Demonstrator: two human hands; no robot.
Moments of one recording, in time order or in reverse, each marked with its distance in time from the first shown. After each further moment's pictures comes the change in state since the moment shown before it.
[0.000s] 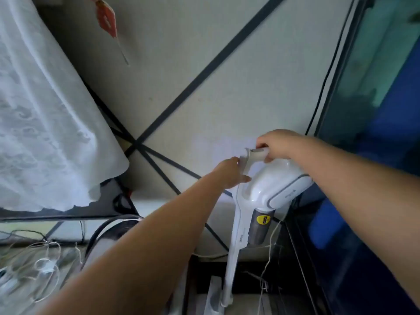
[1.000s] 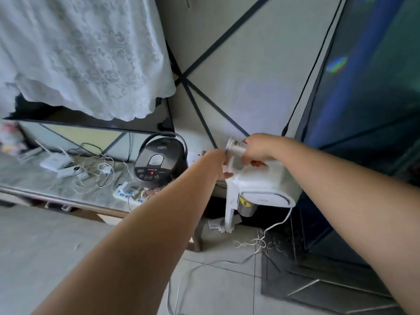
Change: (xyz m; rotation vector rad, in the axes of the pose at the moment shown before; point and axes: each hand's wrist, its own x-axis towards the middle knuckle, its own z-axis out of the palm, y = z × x) left_hand -0.288 -0.006 0.090 -1.251 0.089 -0.695; right_hand -0.267 -0.149 0.078 0.399 -0.233 -0.090
